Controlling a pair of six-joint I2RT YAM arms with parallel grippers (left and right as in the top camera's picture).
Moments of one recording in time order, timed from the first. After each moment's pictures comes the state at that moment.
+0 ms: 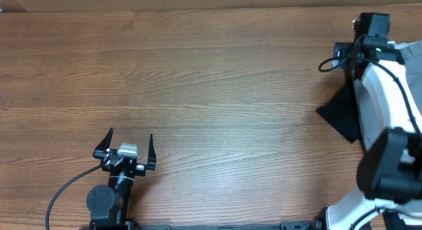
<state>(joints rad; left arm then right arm) 0.05 0.02 0.01 -0.06 0.15 0.19 -0.16 1.89 1.50 -0.58 0.38 -0.12</state>
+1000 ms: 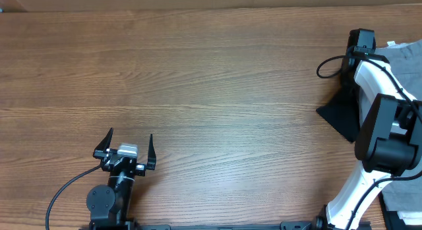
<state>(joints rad) 0.05 0.02 0.01 -0.06 0.15 0.19 -0.22 2.11 1.51 -0.54 0.54 -0.09</state>
